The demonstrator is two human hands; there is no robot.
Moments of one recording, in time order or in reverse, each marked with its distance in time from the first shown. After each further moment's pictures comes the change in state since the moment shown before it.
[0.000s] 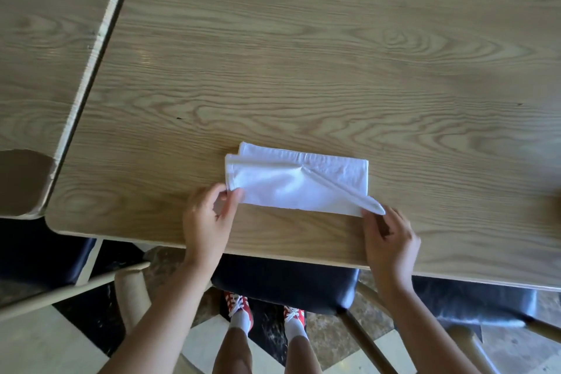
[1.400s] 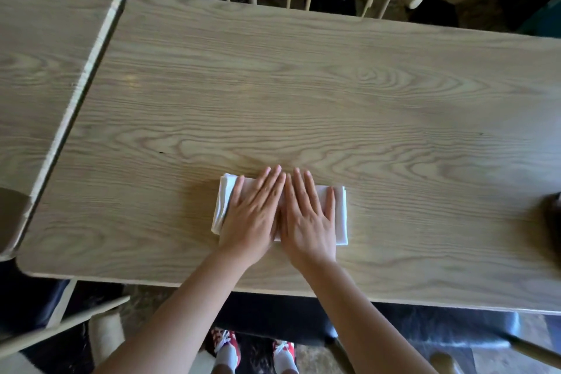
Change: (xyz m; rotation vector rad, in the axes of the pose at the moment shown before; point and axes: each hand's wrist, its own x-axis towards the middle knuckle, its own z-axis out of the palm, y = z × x) left_hand 0.030 0.034 0.067 0.567 -0.428 0.503; right_hand 0.030 -0.041 0.076 -0.586 -0.397 -0.354
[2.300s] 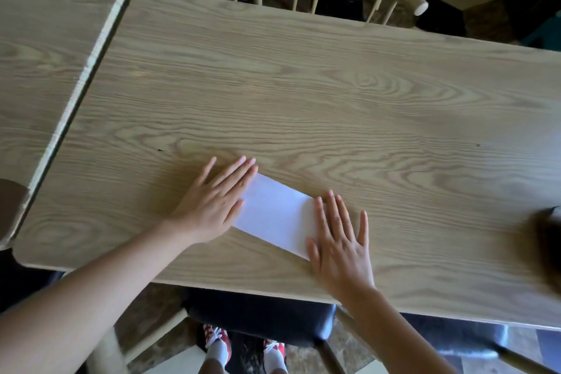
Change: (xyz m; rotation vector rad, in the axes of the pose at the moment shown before) left_hand 0.008 -0.069 -0.024 0.173 -0.081 0.204; right_hand -0.037 0.061 -0.018 -0.166 -0.054 -0.038
